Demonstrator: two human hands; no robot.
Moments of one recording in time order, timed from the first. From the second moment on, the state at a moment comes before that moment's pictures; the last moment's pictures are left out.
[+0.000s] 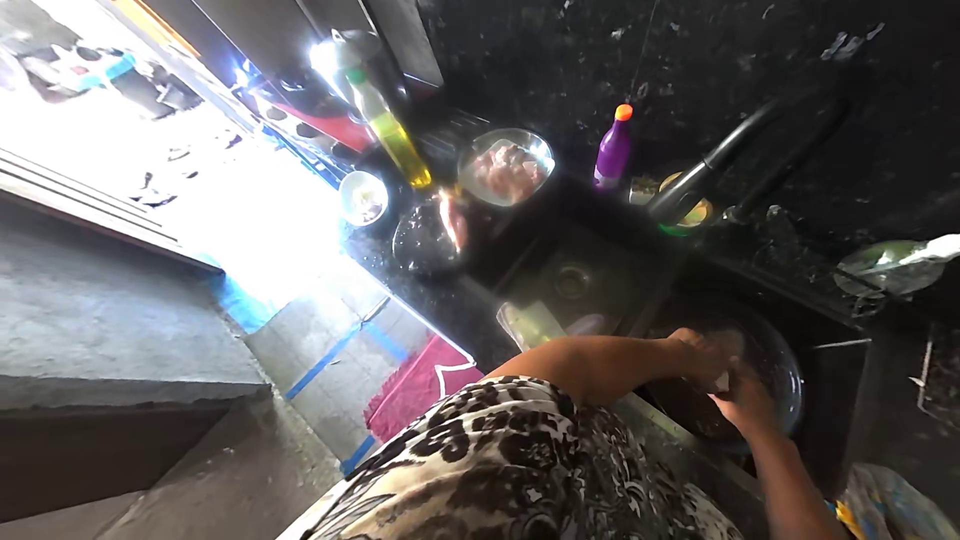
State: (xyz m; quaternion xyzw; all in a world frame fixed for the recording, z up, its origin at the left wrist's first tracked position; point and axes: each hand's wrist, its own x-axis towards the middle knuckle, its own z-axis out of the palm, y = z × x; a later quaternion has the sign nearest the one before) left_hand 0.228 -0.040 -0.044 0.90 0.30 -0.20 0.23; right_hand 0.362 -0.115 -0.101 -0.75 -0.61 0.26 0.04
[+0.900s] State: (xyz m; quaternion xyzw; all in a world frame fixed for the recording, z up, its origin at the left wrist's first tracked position) left_hand -0.106 0.024 -0.009 0.80 0.52 -0.07 0.30; right_hand 0.202 -0.188 -0.084 -0.60 -0.70 0.38 0.01
